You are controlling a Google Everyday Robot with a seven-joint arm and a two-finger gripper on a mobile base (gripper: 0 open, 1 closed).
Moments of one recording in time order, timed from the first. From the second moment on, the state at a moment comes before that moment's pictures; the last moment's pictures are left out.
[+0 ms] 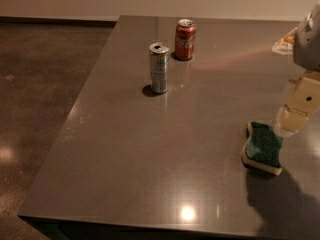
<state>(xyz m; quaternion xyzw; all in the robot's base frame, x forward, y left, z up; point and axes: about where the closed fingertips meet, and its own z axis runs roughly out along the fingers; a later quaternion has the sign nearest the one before) 0.438 -0.217 0.976 -0.60 0.78 -0.03 0.16</state>
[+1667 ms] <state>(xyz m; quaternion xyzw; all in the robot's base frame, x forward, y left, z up) 0.575 -0.198 0.974 -0.47 0.83 0.03 0.30</state>
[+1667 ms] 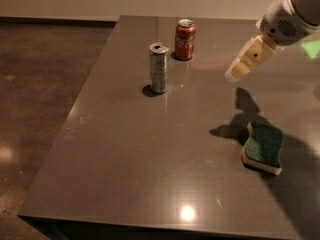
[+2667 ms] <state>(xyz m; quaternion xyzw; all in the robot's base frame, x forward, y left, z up) 0.672 -0.168 0.953 -0.39 0.86 0.05 0.33</state>
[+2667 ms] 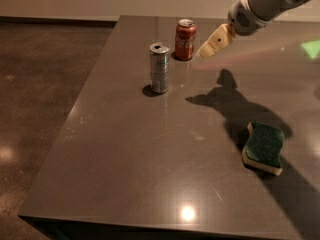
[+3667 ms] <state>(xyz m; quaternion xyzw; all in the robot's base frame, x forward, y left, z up) 0.740 -0.156 0.938 -0.35 0.87 0.03 0.34</state>
